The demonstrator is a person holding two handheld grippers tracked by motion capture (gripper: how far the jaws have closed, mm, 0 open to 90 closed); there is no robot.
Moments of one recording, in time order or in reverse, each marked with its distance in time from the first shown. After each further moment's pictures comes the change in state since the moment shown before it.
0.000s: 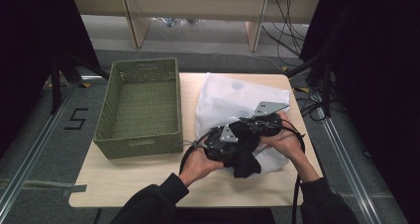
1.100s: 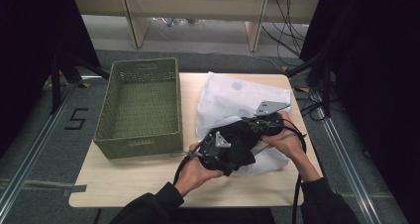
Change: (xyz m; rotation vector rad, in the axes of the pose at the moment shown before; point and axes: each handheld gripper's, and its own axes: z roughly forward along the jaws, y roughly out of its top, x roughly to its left) left arm -0.014 -0.043 0.020 0.111 0.063 -0.107; right arm -0.004 -0.003 -0.001 0.009 -0.016 0.003
